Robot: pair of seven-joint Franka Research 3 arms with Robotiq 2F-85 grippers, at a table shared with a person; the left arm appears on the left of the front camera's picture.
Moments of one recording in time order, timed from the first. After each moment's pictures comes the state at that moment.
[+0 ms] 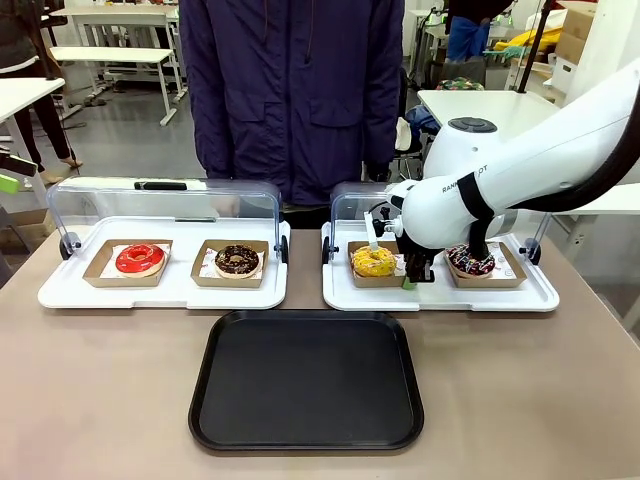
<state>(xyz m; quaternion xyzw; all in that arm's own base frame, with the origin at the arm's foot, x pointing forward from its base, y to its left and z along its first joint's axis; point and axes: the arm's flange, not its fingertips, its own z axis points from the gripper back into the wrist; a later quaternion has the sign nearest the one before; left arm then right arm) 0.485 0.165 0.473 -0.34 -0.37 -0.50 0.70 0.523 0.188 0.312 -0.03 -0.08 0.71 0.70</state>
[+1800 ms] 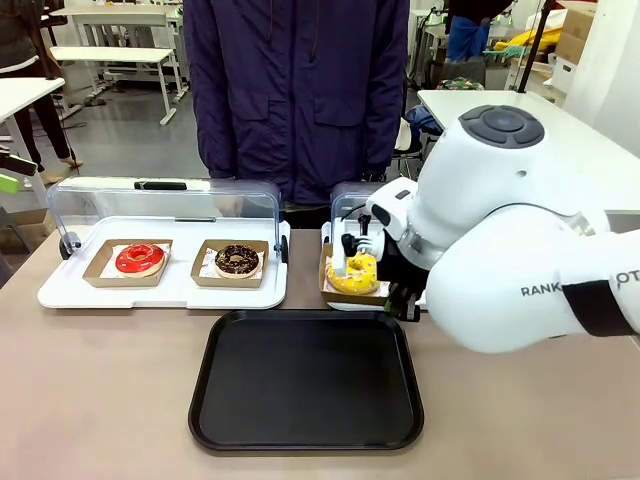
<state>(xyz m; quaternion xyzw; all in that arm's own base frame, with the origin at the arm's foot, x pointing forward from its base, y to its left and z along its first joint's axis) 0.485 0.165 0.474 -0.34 -0.37 -0.50 0.70 0.330 0.262 0.394 -0.08 -0.16 0.67 0.73</state>
